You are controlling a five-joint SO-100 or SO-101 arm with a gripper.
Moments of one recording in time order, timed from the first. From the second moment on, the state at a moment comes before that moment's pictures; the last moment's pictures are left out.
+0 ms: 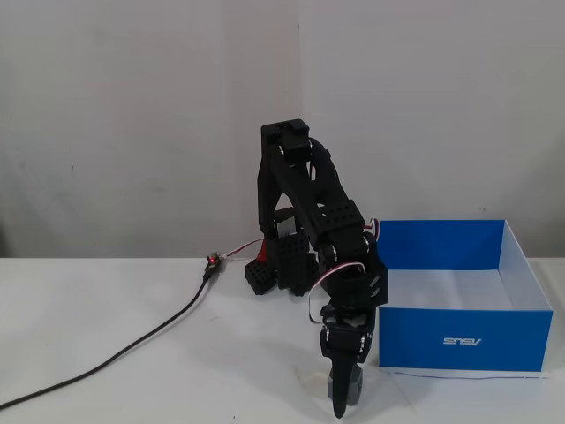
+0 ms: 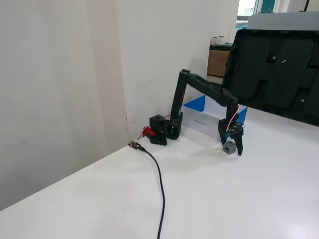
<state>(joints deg) -31.4 71.6 100.0 61.2 49.6</state>
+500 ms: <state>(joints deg) -31.3 71.4 99.8 61.2 49.6</state>
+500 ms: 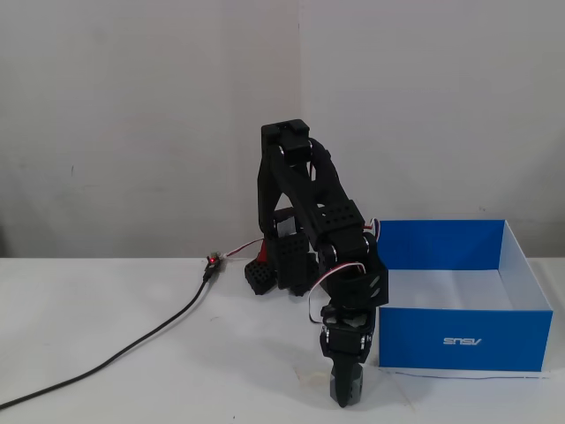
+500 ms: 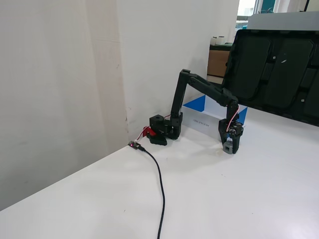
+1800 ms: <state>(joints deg) -54.8 94.7 78.3 86.5 21.8</state>
